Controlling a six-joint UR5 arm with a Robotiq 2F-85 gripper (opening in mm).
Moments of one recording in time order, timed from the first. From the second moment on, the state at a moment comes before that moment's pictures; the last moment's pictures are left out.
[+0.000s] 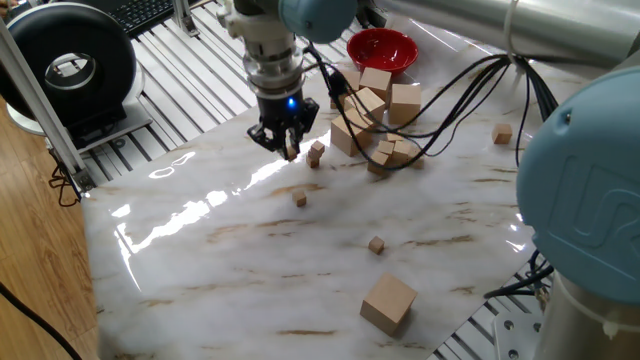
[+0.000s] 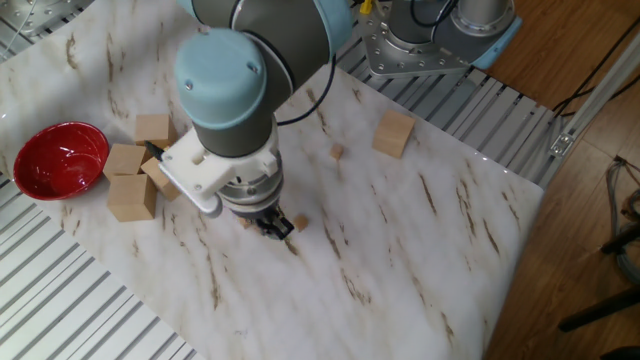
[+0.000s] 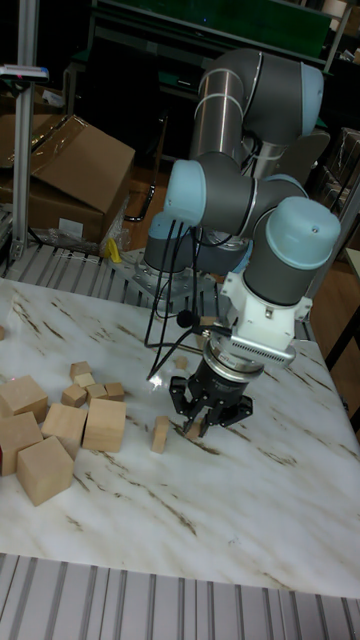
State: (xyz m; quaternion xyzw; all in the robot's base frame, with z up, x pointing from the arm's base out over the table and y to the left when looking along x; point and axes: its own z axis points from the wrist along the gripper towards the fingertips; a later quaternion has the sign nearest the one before) arm 0.584 0.066 0.067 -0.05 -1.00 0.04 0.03
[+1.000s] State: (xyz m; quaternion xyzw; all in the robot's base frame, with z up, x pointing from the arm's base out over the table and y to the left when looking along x) arm 0.598 0.021 0.104 0.03 -1.00 0.08 0.04
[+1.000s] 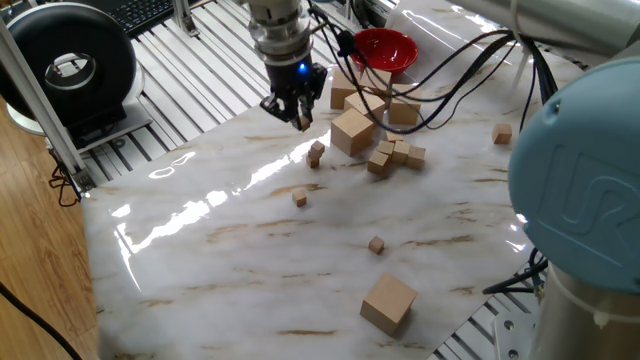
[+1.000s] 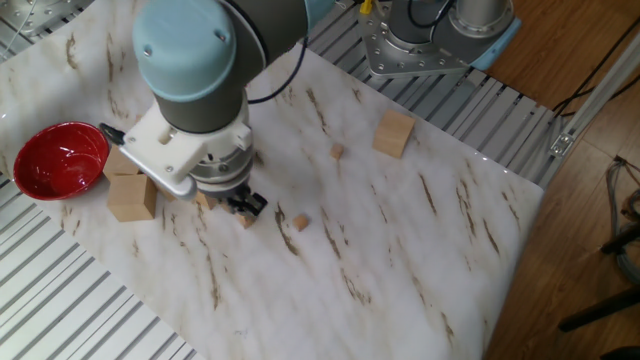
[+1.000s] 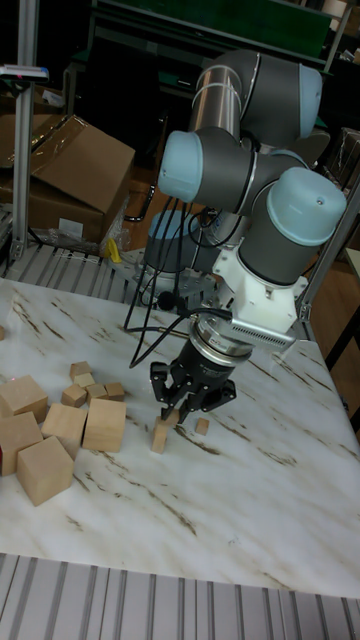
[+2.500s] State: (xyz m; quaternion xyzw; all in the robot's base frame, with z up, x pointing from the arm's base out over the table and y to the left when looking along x) arm 0.602 0.017 0.110 0.04 -1.00 0.07 0.03
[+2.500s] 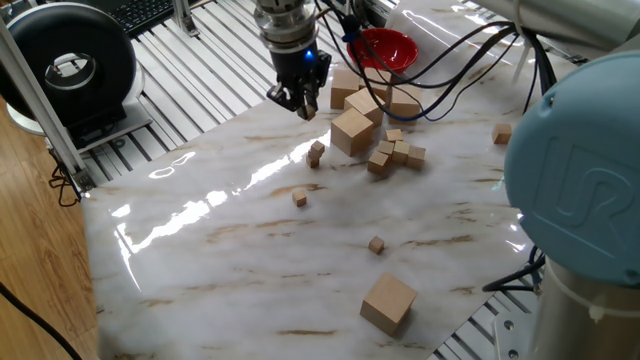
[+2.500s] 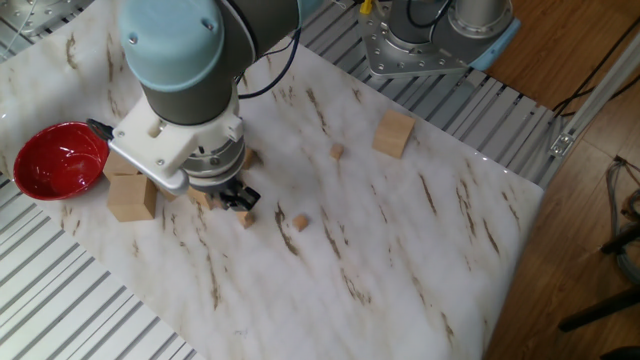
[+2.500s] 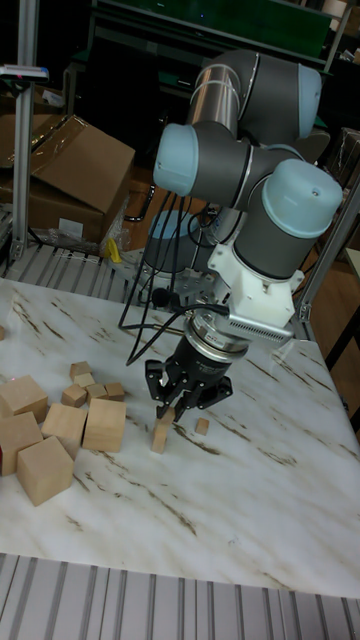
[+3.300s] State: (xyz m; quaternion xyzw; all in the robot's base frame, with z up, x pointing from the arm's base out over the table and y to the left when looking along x) arm 0.611 0.025 0.105 0.08 -1.00 0.05 0.01
